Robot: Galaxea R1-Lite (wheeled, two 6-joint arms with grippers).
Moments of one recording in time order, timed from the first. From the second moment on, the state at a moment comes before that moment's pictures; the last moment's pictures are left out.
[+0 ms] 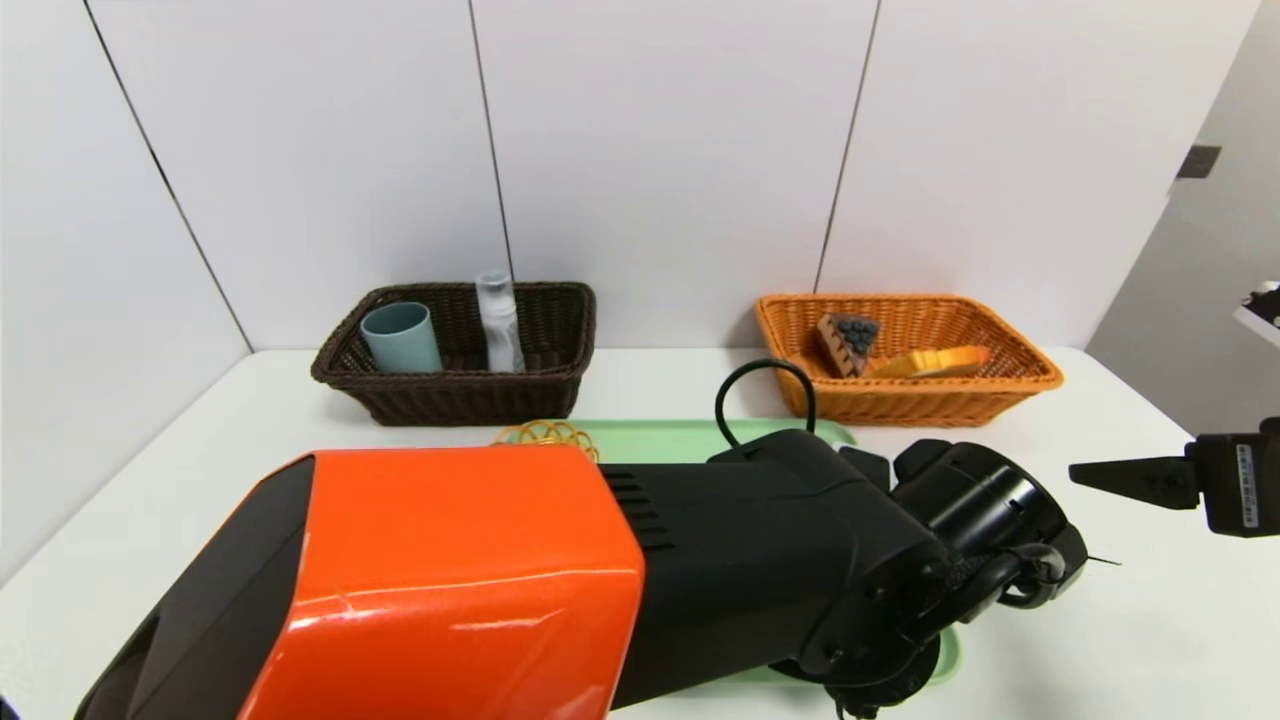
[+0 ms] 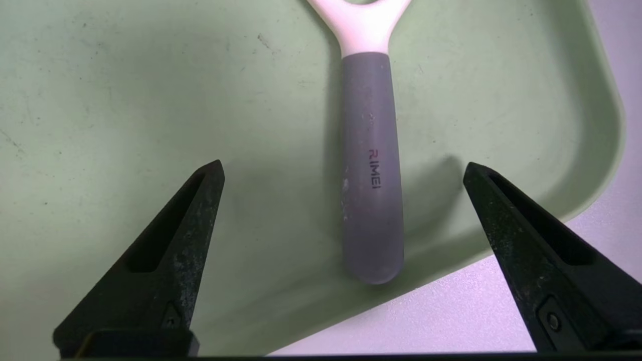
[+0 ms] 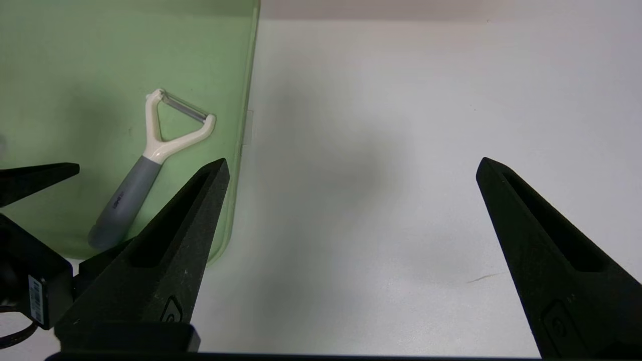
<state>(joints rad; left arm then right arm) -1.16 2.33 -1.98 0.67 0.39 -0.60 -0.01 1.23 -0.87 0.32 0.14 -0.01</state>
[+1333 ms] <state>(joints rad) -1.15 2.33 -1.98 0.67 0.39 -0.61 0.00 1.19 -0.87 0.32 0.14 -0.01</state>
